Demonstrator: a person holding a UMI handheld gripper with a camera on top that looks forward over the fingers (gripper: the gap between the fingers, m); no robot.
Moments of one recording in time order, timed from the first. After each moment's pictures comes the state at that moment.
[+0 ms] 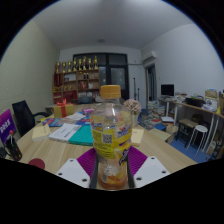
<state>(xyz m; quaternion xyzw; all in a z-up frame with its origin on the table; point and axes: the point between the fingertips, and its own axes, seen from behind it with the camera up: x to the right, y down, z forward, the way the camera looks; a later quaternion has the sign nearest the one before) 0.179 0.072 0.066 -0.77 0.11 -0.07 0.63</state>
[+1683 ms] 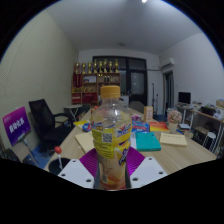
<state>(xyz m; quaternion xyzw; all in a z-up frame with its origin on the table) -0.115 0.115 0.116 -0.76 0.05 -0.03 0.64</state>
